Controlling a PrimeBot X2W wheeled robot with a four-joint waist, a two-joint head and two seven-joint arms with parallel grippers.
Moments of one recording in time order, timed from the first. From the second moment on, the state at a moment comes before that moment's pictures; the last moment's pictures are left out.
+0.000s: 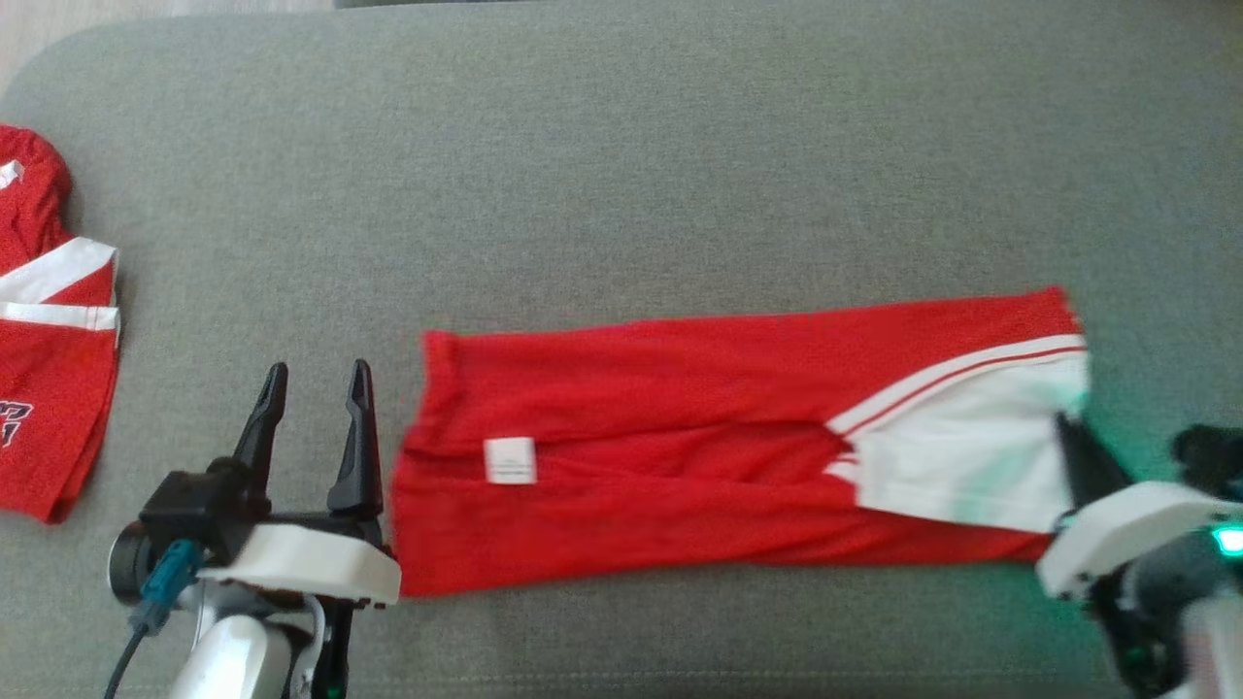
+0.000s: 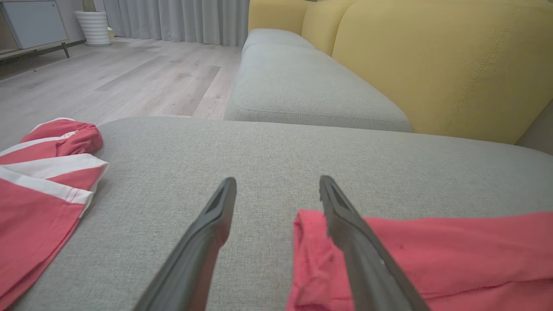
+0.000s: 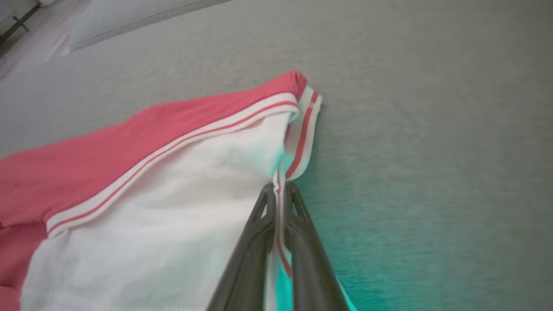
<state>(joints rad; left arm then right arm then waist) -0.04 0.23 -0.29 0.06 -0.35 0.17 -0.25 -0.05 -0.10 -0.13 0.20 0.26 0.12 0.25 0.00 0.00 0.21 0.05</state>
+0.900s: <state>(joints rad) -0.01 0.21 -0.30 0.07 -0.34 0.16 -0.25 -0.09 -0.06 0.37 -0.09 0.37 0.12 0.41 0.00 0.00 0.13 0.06</state>
